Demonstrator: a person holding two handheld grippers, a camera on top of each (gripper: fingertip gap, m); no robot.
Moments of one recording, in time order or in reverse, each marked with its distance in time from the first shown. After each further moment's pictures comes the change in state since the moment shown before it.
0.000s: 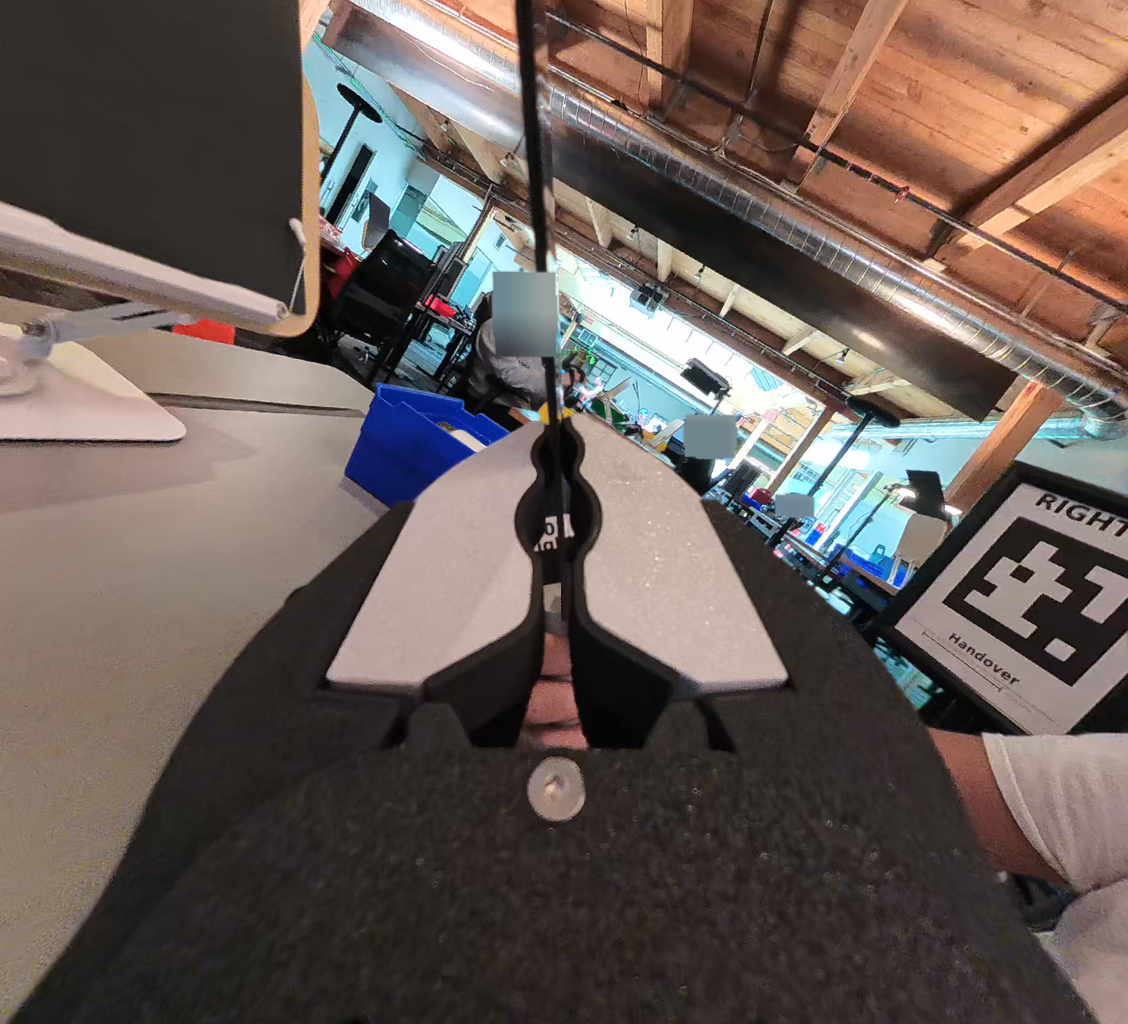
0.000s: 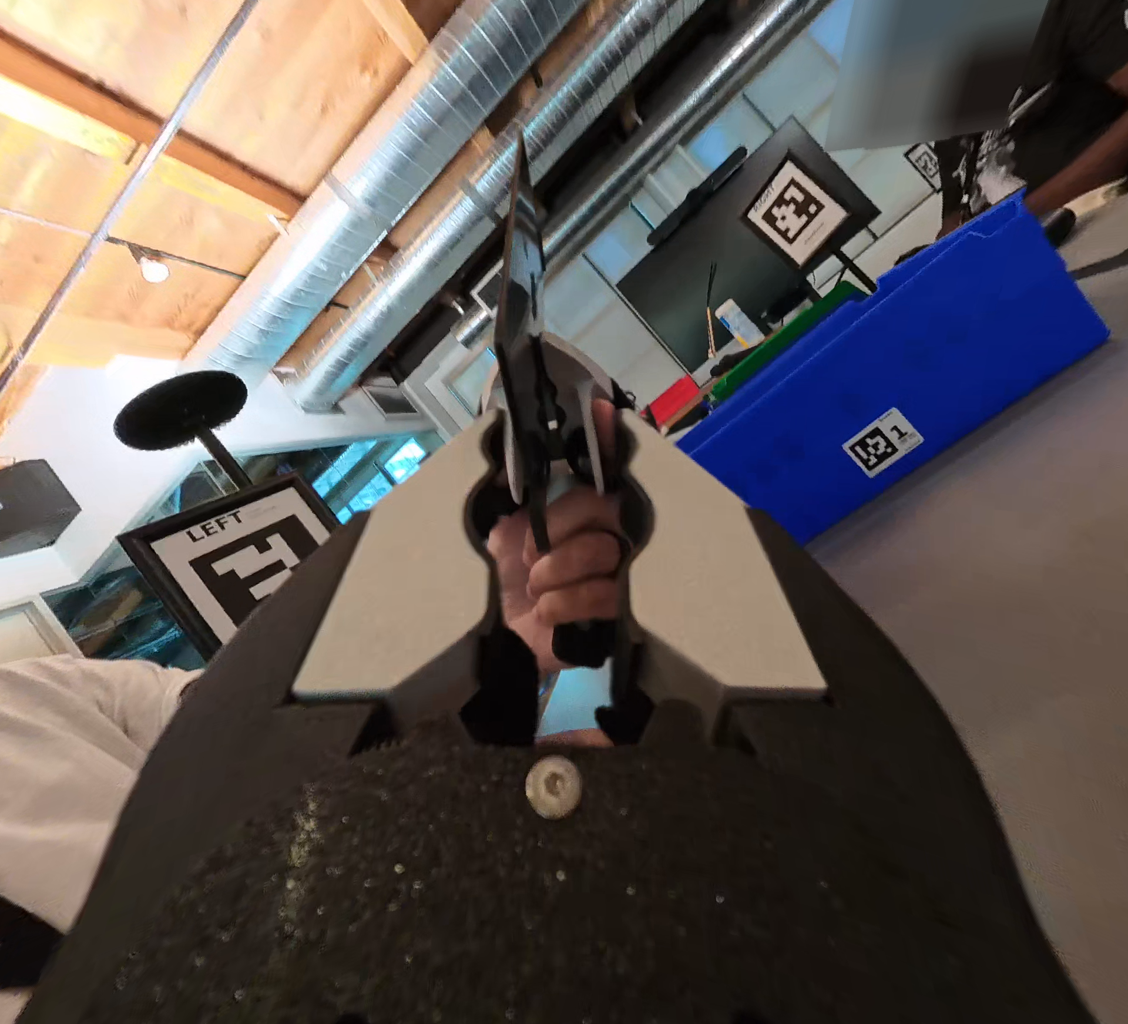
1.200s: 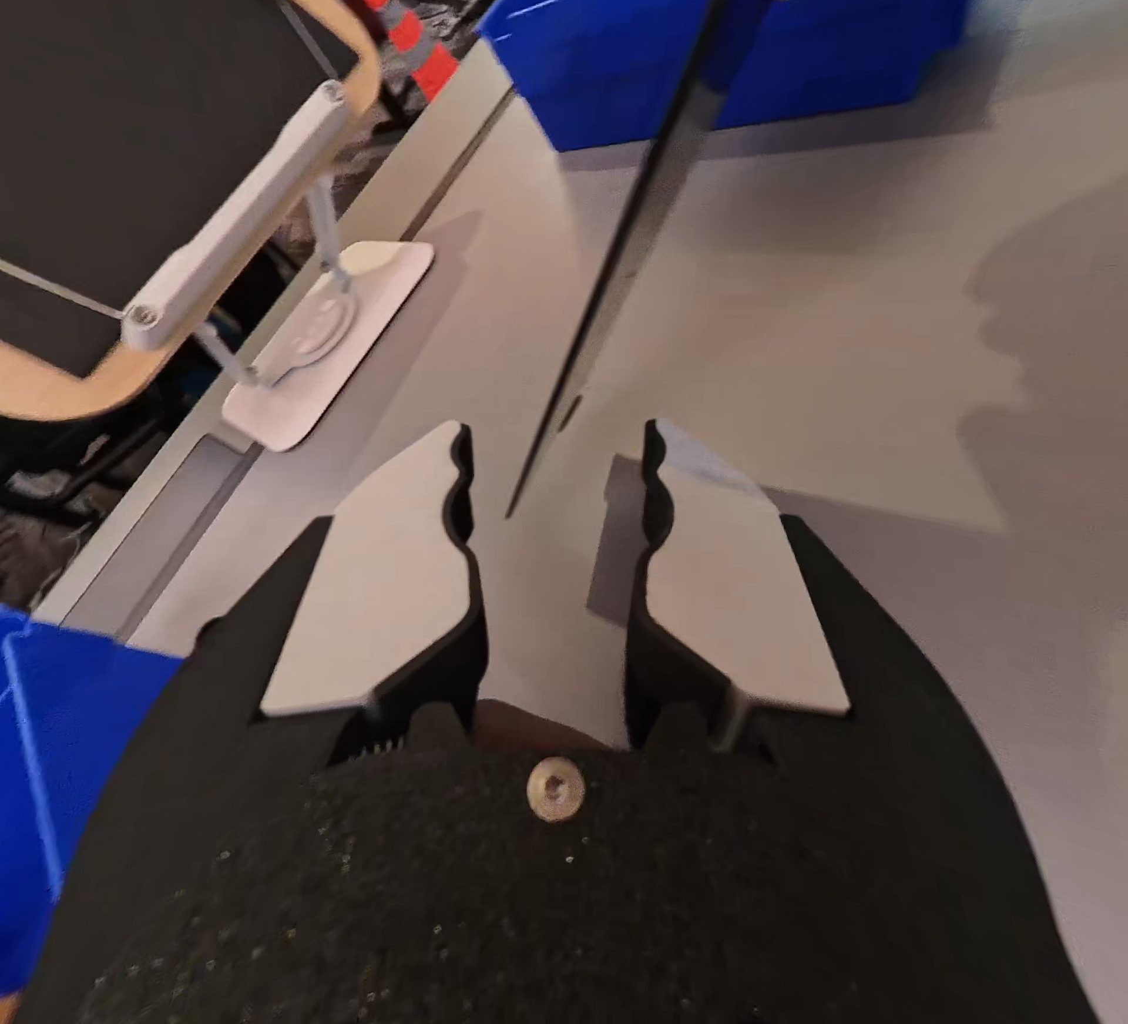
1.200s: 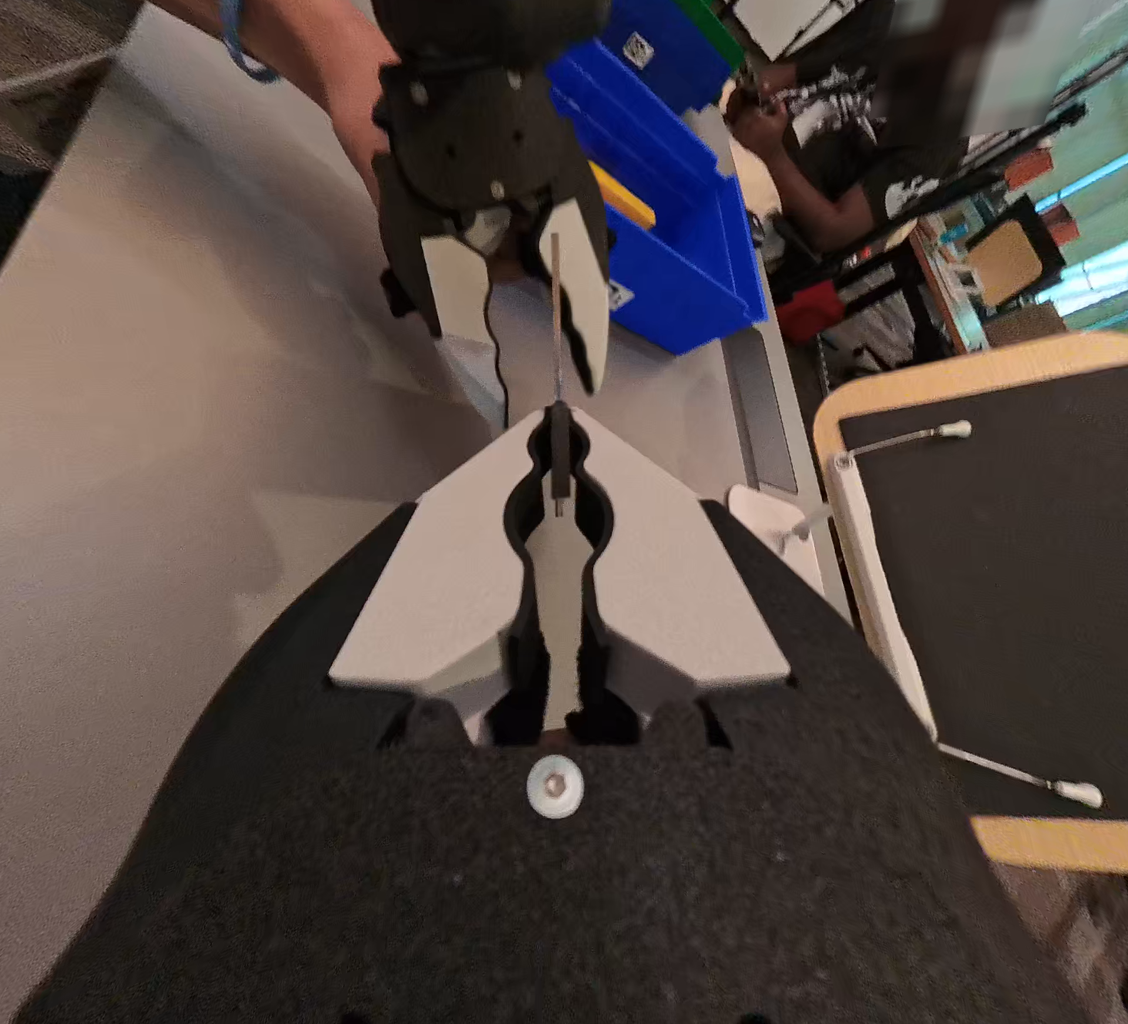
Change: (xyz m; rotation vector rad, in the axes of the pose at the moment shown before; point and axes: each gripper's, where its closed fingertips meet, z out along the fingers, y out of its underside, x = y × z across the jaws) left arm -0.047 0.088 -0.029 -0.776 -0.342 1.025; right arm -0.052 0.017 -0.034 -1.012 0.302 -1.425
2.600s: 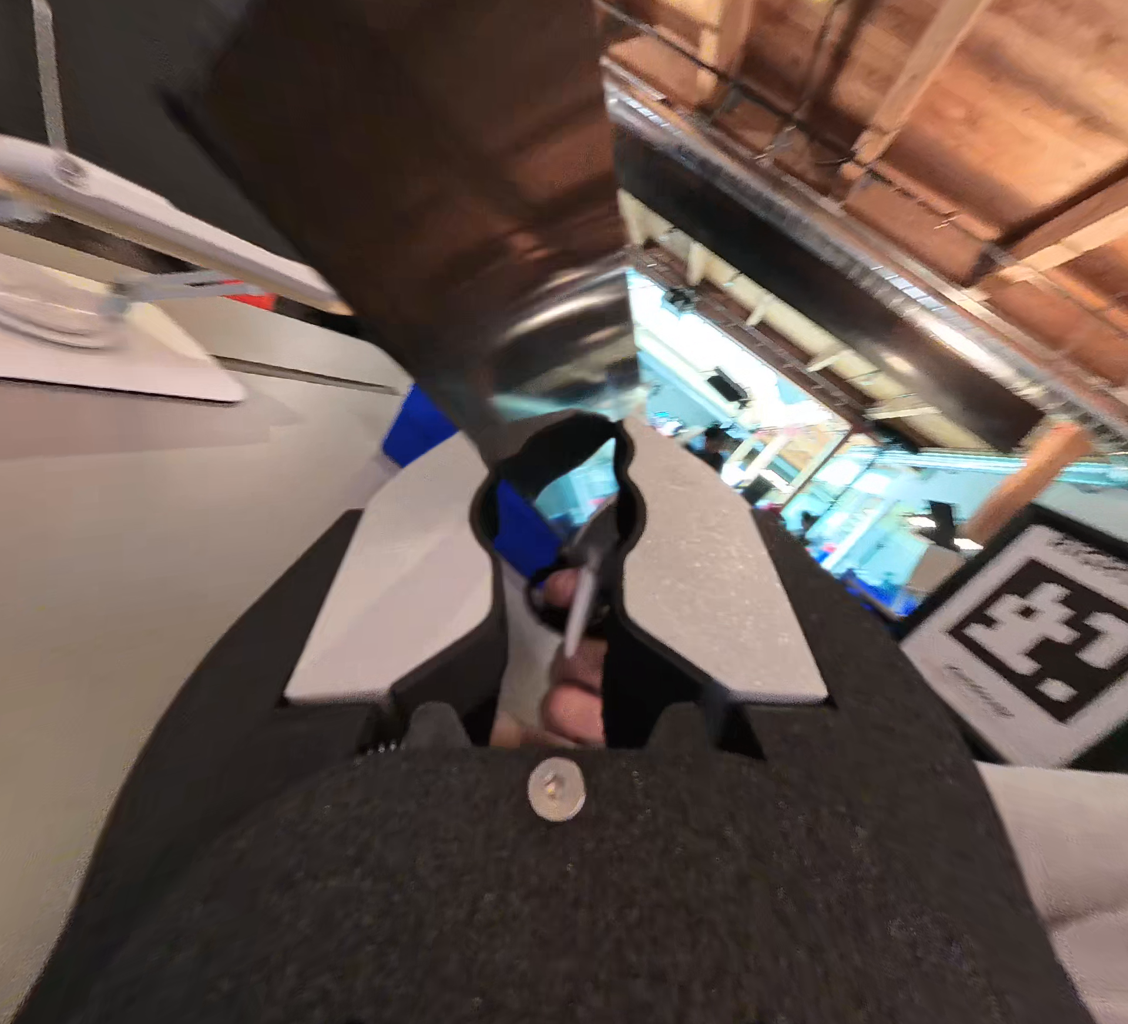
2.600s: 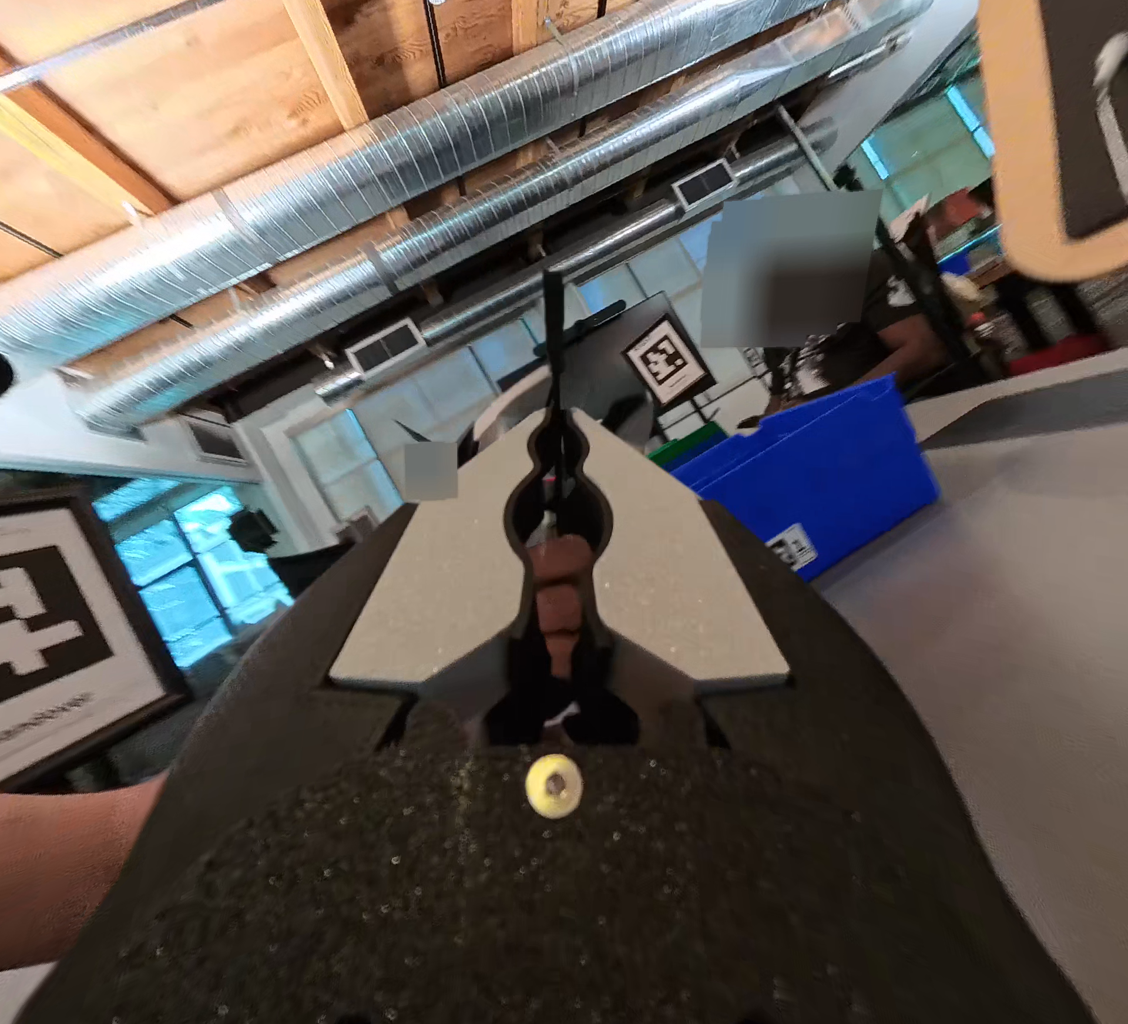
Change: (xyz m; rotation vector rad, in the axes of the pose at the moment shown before) left arm -0.074 -0.052 -0.054 0.704 0.287 -1.107; right arm 0.044 -0.013 0.050 1.044 0.123 1.238
